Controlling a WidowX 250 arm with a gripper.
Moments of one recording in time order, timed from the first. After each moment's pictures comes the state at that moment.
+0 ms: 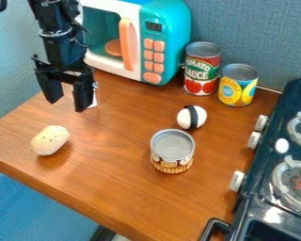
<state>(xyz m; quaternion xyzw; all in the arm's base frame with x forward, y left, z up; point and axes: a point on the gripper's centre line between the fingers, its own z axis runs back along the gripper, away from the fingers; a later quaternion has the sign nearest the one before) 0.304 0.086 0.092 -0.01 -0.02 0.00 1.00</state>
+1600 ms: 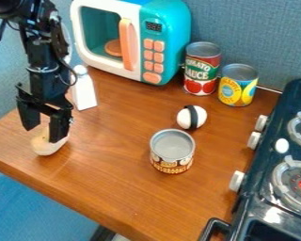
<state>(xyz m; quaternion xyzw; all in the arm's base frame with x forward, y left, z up) 0.277 0.116 0.042 0.04 0.06 -0.01 1.00</state>
